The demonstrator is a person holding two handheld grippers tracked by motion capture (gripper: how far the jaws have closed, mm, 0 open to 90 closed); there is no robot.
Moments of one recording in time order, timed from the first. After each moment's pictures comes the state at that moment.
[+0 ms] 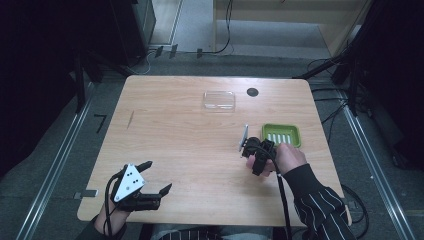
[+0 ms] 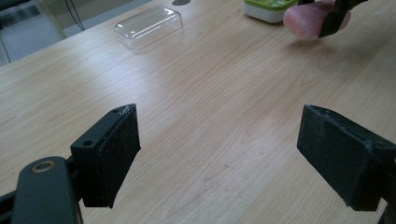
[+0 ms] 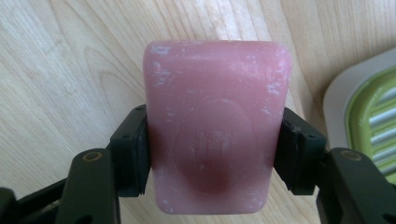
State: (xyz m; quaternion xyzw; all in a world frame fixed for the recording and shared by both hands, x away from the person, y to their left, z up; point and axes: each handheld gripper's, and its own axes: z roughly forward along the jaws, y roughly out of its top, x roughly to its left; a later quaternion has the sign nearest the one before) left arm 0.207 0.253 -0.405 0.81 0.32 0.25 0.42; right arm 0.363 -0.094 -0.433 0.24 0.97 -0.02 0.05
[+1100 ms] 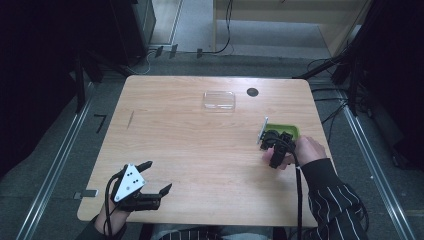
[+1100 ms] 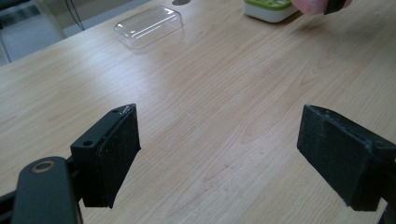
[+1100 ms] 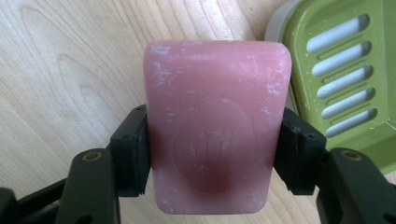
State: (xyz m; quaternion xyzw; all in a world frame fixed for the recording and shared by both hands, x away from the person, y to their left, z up) left arm 0.207 0.253 -0.405 0.81 0.32 0.25 0.42; right arm 0.382 -0.145 -0.426 0.25 0.97 -0.01 0.05
